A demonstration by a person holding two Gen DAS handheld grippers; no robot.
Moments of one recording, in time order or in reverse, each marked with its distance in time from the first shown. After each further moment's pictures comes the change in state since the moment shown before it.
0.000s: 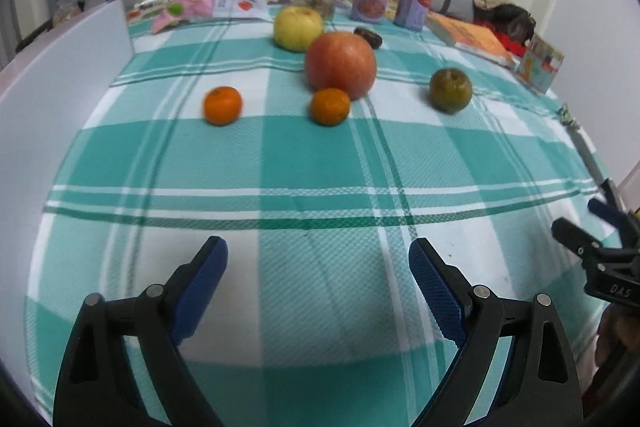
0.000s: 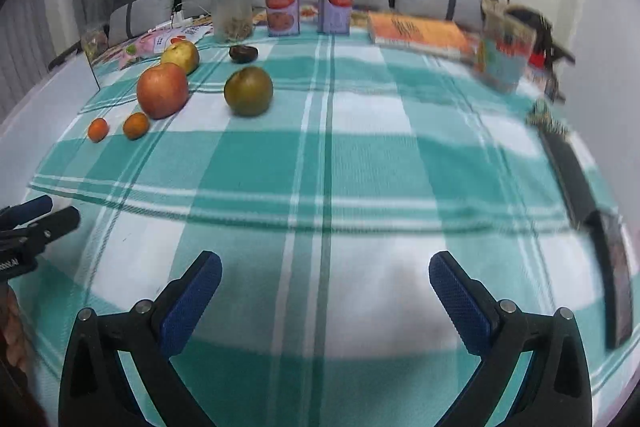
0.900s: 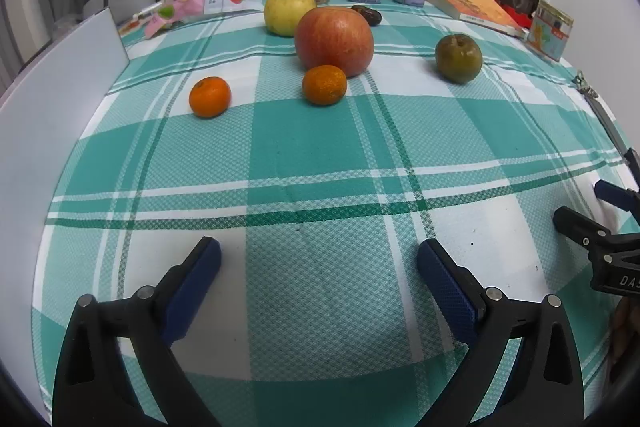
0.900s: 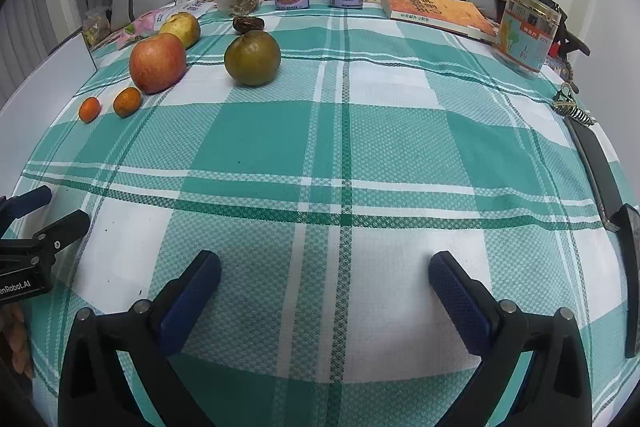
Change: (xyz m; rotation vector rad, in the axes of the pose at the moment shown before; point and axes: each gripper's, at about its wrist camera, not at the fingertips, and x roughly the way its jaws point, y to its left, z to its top) left arm 0.015 -0.013 -0.007 0.075 0.027 0.080; right arm 0.026 0.007 -0.009 0.009 0.076 0.041
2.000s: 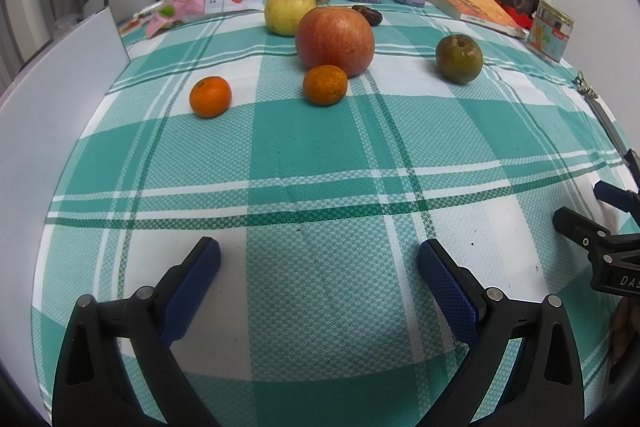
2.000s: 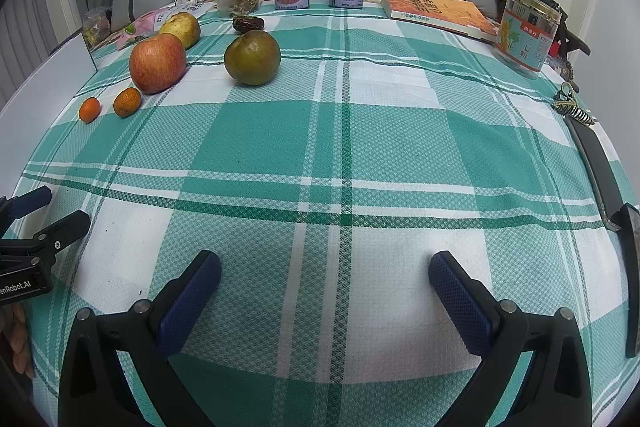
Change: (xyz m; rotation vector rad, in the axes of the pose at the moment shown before) left arm -0.001 0.001 0.000 -0.007 0.001 -0.010; right arm 0.000 0.000 0.001 0.002 -0.001 0.002
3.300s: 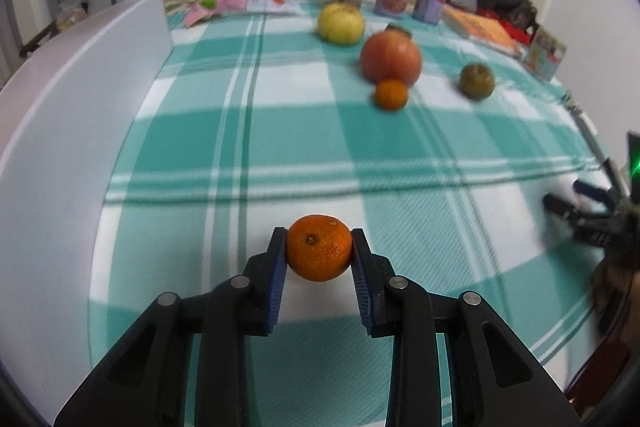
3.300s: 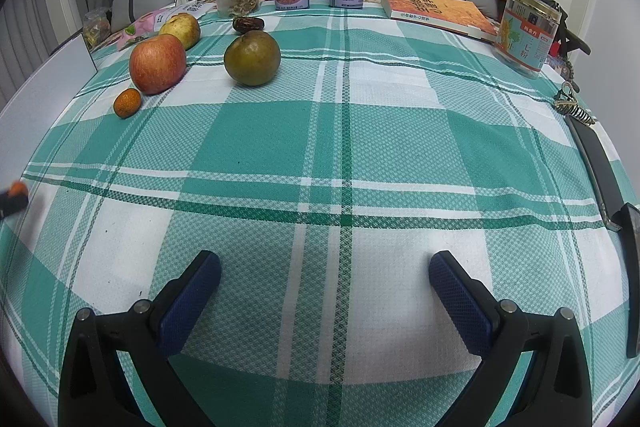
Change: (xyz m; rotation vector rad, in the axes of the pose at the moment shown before) left arm -0.038 0.074 -0.012 -0.039 0.016 -0.043; right arm 0.000 0.000 0.000 0.002 -0.001 0.003
